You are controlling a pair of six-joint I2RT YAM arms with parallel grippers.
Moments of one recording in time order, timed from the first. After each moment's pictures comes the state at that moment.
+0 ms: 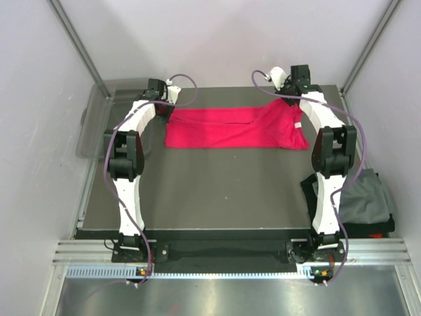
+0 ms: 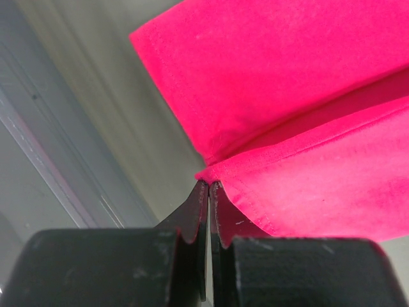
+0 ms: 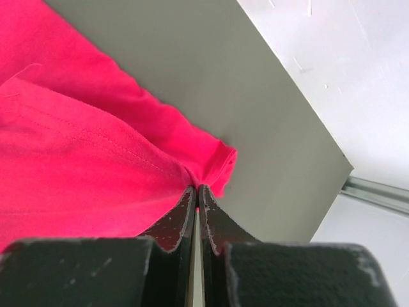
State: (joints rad) left arm -0.10 2.22 1.91 -0.63 0.07 0.35; right arm 0.10 2.20 1.98 -0.49 -0.05 -0.78
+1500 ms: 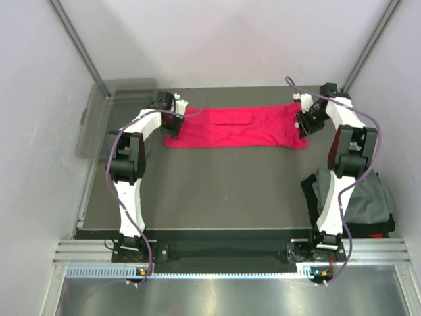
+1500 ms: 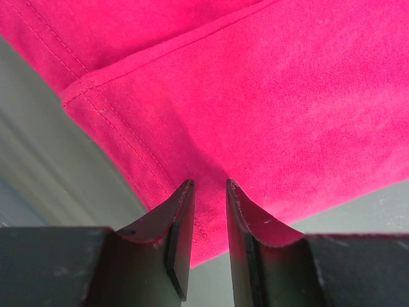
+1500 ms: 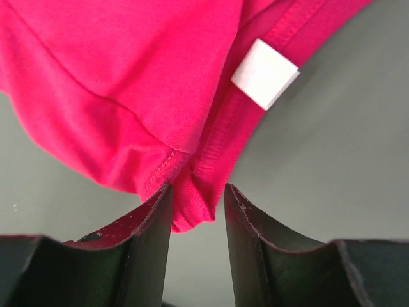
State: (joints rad) left arm -0.16 2.17 1.70 -0.60 0.13 0.28; right arm -0.13 2.19 1.85 -0.94 -0.33 -0.62
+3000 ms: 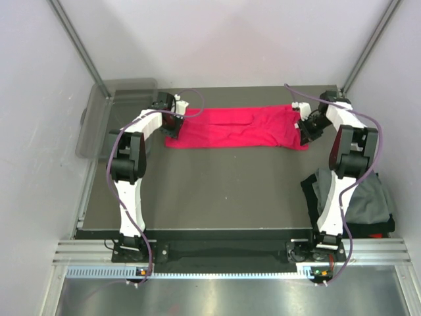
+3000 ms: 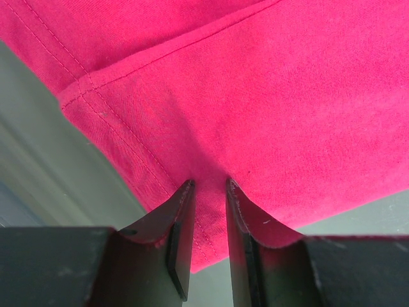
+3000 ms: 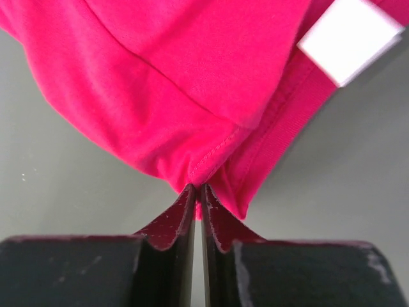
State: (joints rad) left arm -0.16 2.18 1.70 -0.59 0.11 0.28; right arm -0.15 2.18 1.76 -0.98 -0.41 -0.72
